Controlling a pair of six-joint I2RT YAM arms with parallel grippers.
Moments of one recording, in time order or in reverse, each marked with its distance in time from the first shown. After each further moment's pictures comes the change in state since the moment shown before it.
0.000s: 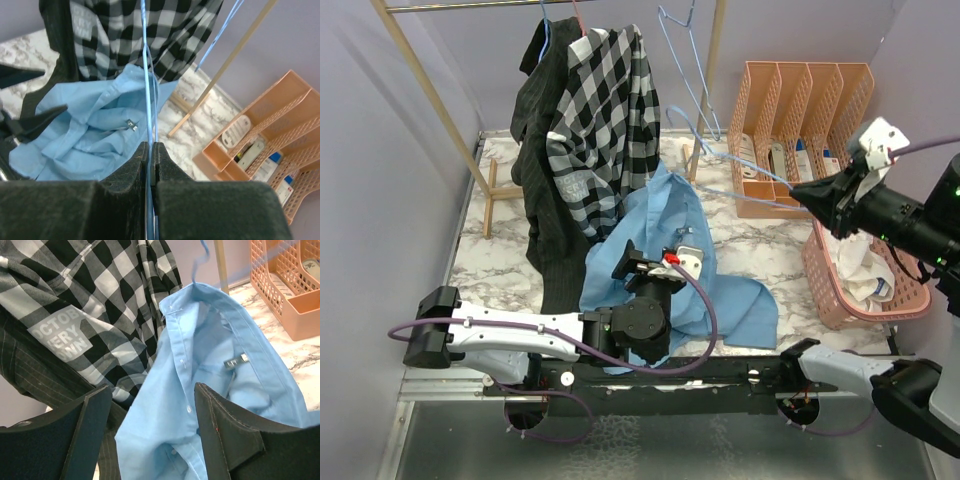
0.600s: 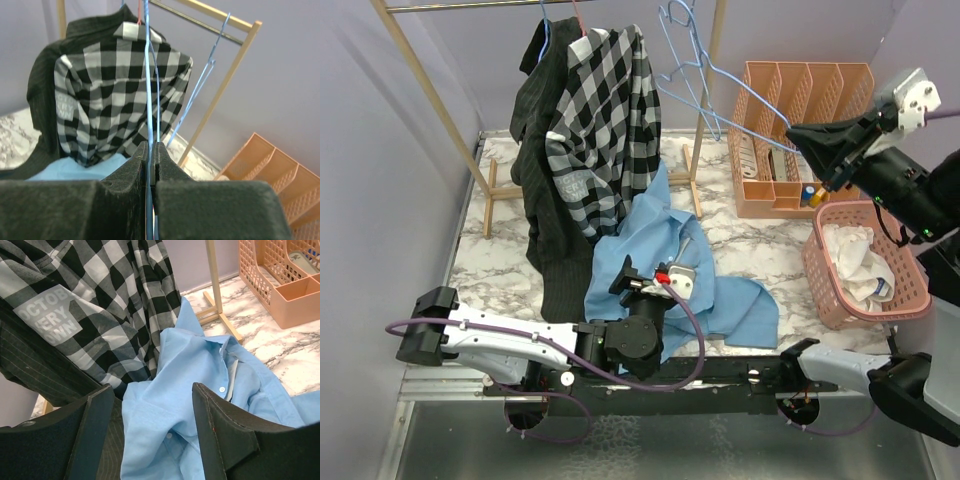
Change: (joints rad) left arm -0.079 -0.052 -0.104 -0.002 -0.041 -0.069; right arm 0.000 0.060 0.012 0.370 0.033 0.067
